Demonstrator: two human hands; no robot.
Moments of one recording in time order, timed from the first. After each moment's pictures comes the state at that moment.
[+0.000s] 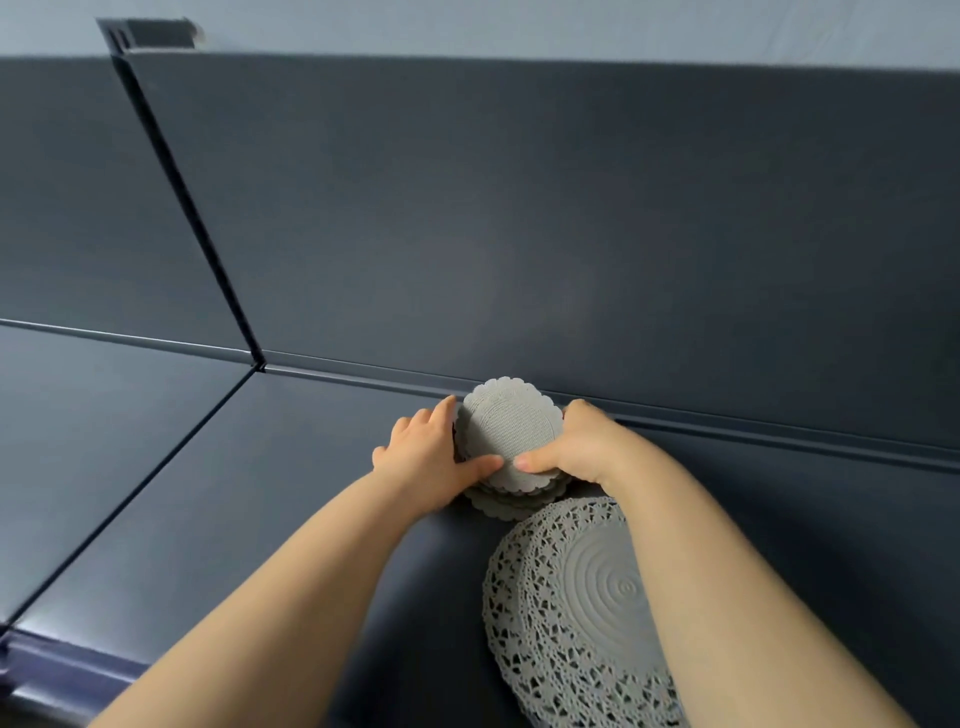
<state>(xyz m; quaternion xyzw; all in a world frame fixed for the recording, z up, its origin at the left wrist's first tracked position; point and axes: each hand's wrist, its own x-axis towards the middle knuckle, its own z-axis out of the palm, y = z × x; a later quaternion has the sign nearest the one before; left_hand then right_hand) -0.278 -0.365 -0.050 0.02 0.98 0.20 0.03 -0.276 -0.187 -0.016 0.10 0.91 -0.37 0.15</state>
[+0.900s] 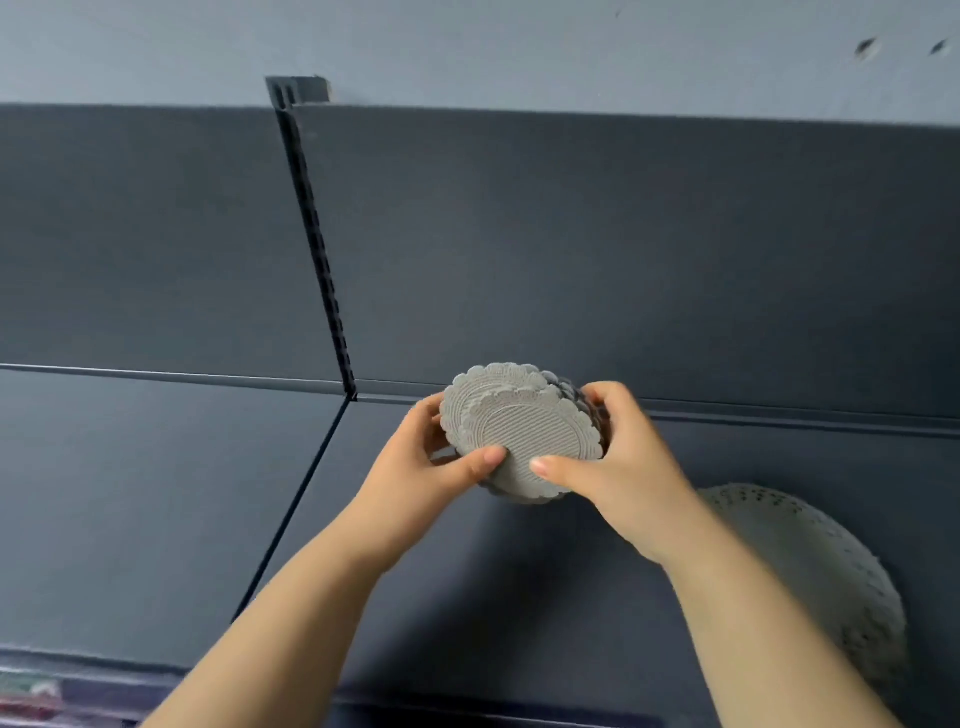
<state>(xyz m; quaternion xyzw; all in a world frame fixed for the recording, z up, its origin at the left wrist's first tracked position) -0.230 -0.519 0.002 0.17 0.71 0.69 0.05 -0.197 -0.333 0.016 0.01 0.82 -0.57 -0.09</state>
